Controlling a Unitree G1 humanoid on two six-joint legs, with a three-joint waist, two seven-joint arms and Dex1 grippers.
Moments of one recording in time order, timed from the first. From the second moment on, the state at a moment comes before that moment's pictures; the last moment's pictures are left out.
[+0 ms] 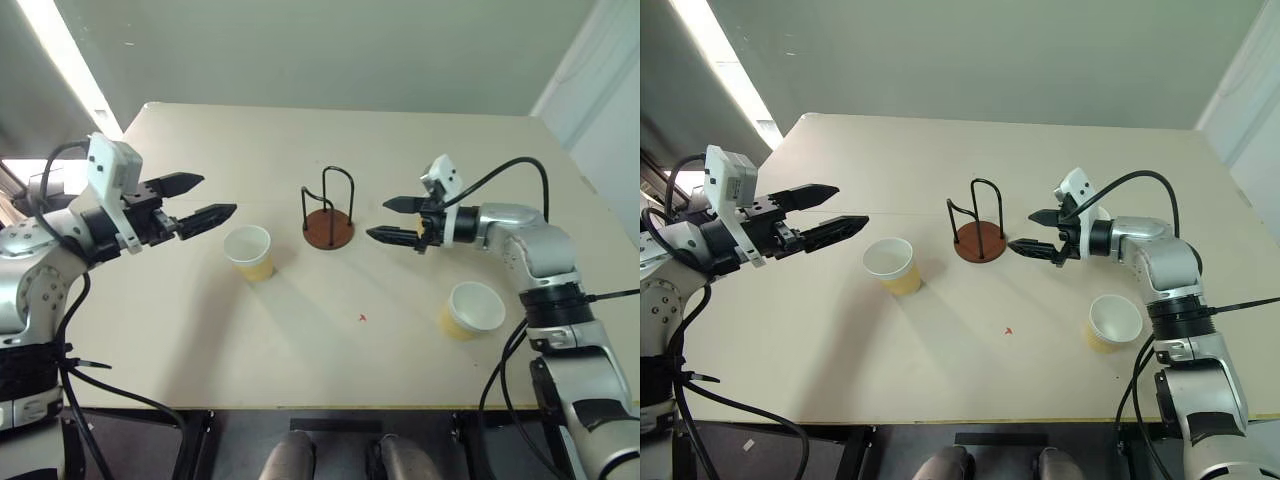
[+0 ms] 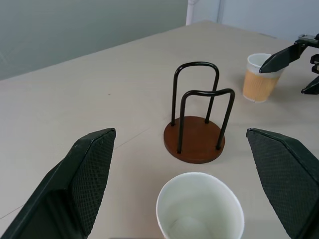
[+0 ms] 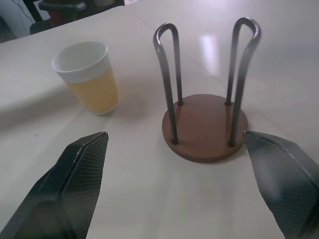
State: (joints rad) left arm -0.48 0.92 0.32 -0.06 -0.65 0.64 -0.89; right arm -0.84 -0.49 0.10 0.22 0.33 0.63 1.02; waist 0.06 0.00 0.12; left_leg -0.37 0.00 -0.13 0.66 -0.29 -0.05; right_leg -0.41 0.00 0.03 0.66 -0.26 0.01
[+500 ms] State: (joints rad) left arm -0.60 0.78 0.17 0.00 -0.54 0.61 -0.83; right arm -0.84 -0.59 0.06 0.13 0.37 0.70 1.03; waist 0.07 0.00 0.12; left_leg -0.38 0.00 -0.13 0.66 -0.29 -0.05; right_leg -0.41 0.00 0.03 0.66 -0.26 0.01
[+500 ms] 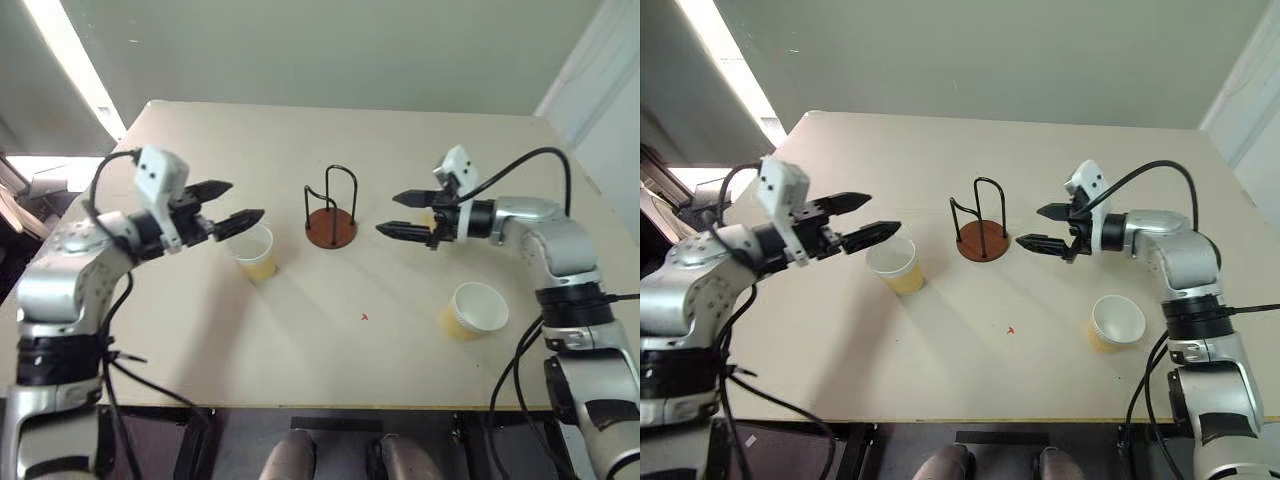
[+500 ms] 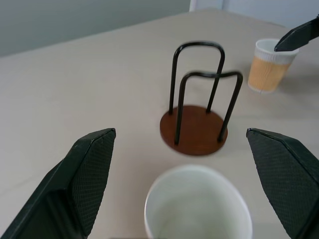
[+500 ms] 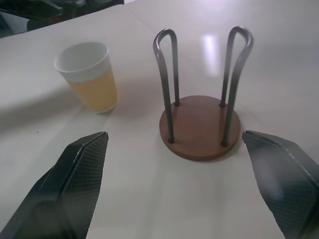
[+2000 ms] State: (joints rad) left arm -1.05 0.47 -0.03 0.86 -0.16 0.15 -0.98; right arm -0.78 -0.72 -0.03 -0.13 0.64 0.94 0.98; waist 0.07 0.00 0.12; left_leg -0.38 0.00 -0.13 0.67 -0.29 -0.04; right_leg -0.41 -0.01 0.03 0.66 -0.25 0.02
